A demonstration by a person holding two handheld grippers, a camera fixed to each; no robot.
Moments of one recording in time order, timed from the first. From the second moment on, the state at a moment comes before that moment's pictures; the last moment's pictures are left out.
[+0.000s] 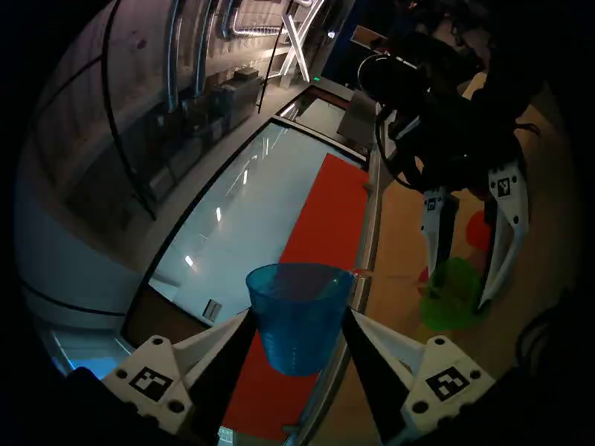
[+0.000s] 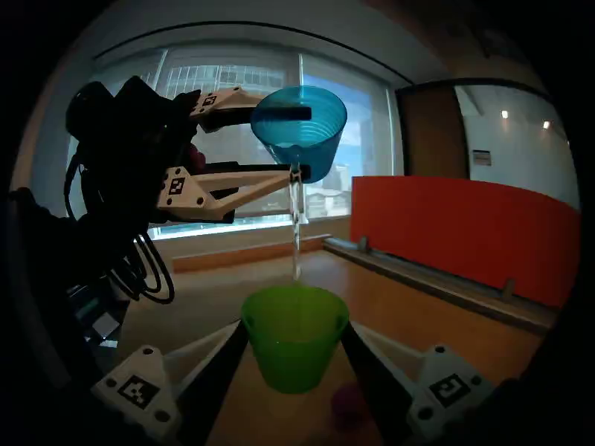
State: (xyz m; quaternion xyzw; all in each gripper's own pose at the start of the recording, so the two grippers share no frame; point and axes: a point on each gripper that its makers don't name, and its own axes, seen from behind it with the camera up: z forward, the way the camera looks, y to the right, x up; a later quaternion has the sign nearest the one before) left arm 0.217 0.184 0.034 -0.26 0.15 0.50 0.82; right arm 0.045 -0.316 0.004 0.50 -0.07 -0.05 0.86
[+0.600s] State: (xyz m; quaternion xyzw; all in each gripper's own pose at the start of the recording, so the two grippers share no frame) left arm 0.216 0.187 0.030 -0.25 0.15 0.51 0.81; right arm 0.046 -0.315 0.005 0.50 -0.07 -0.05 0.86
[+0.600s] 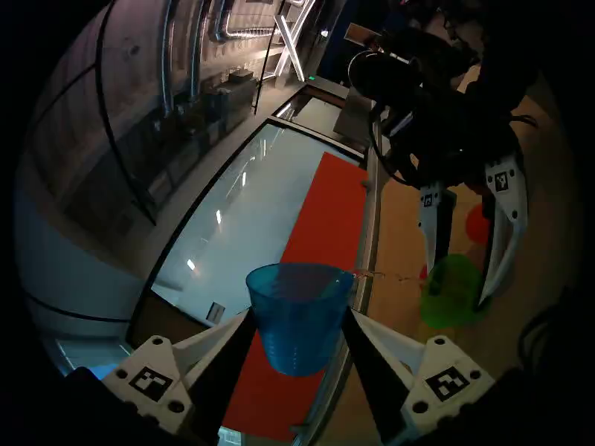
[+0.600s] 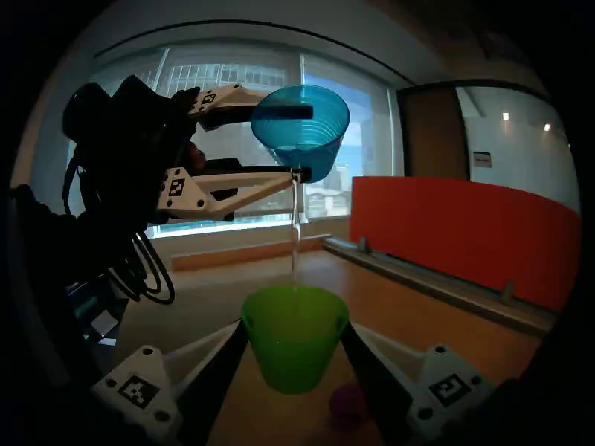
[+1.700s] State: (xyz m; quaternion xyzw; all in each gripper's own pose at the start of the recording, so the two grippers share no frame) left arm 0.217 0.193 0.028 -0.25 0.17 0.54 0.79; right arm 0.049 -0.313 0.005 0.50 -0.07 -0.05 0.86
